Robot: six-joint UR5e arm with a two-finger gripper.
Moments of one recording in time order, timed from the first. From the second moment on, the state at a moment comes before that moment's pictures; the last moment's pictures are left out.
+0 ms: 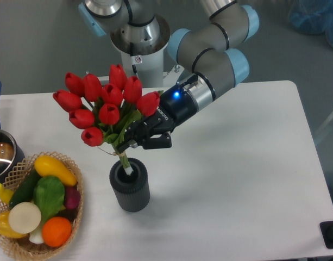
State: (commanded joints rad) arm 2.62 -1.84 -1.86 -0.86 0.04 1.47
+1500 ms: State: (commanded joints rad) arm 2.62 -1.90 -1.90 -0.86 0.04 1.51
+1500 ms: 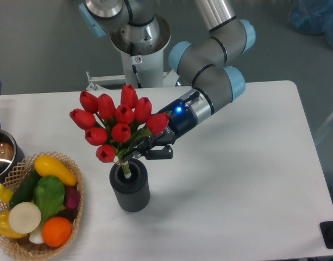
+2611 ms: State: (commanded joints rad) arm 2.64 -1.99 -1.94 -0.85 0.04 1.62
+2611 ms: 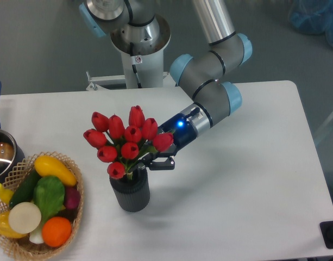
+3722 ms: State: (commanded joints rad) arm 2.64 -2.03 -1.95 -0.85 0.04 1.66
